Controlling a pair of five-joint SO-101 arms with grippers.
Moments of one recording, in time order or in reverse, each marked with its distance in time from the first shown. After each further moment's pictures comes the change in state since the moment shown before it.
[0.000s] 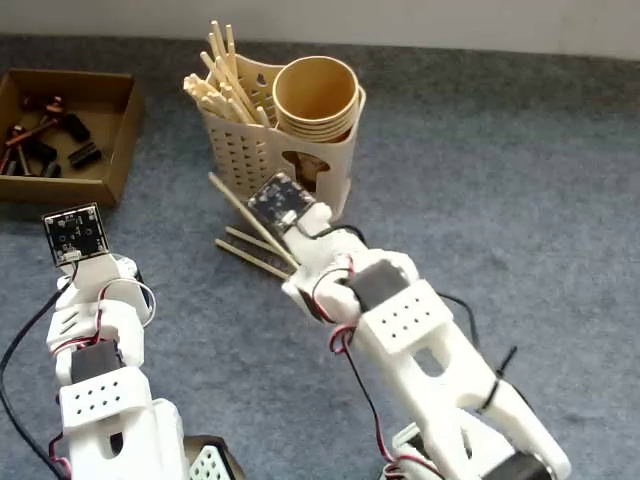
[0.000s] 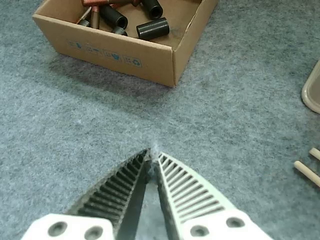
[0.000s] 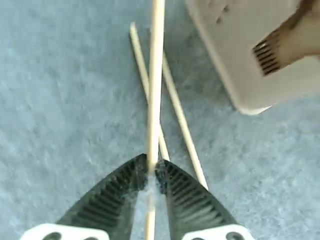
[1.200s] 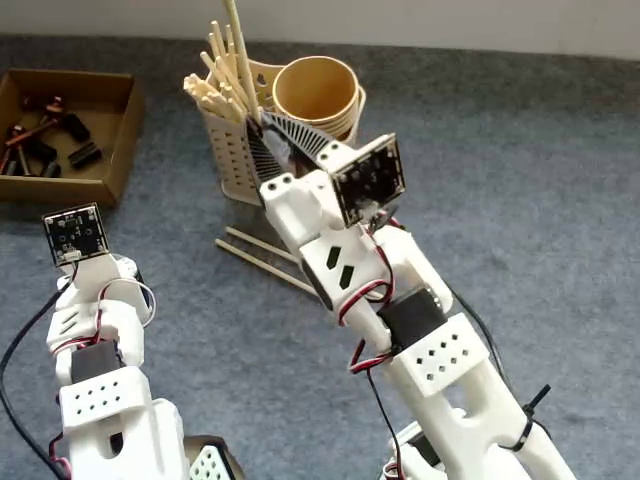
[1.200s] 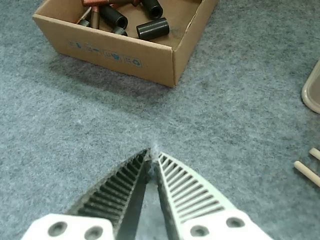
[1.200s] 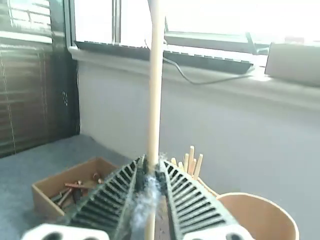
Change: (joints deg) left arm 0.0 0.0 0.0 0.0 0.0; right arm 0.0 -10.4 0.3 -52.0 -10.6
